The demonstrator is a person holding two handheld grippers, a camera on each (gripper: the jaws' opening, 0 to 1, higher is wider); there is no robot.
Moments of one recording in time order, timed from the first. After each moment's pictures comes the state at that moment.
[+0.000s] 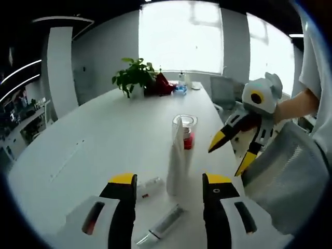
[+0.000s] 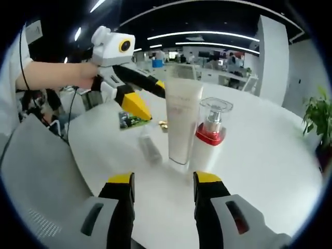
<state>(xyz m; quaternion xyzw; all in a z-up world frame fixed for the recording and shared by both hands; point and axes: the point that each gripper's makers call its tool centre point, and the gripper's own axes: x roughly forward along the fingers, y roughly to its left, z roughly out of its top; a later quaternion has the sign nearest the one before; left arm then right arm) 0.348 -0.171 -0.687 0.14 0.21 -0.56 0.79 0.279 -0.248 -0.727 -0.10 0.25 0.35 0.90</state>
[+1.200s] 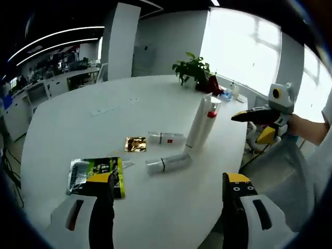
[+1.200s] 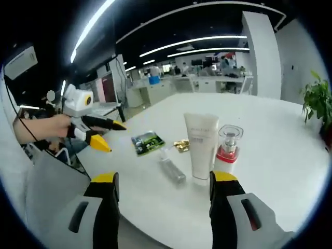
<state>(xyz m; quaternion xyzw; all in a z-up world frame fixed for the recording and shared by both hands) 0.279 -0.026 -0.693 0.03 0.30 -0.37 0.88 0.255 -0.214 -0.678 0.00 0.23 0.34 0.91</state>
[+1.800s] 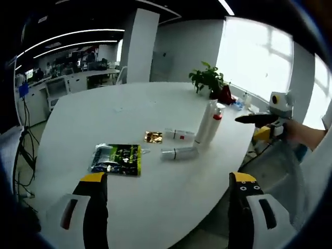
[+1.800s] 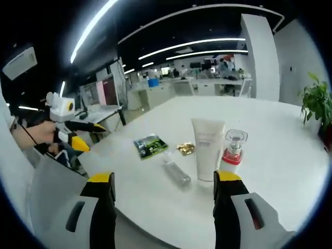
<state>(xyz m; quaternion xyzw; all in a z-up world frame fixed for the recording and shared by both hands) 0.237 0.033 -0.673 0.00 0.28 -0.30 0.91 0.247 -0.206 -0.668 -0.01 0.22 0.33 0.92</state>
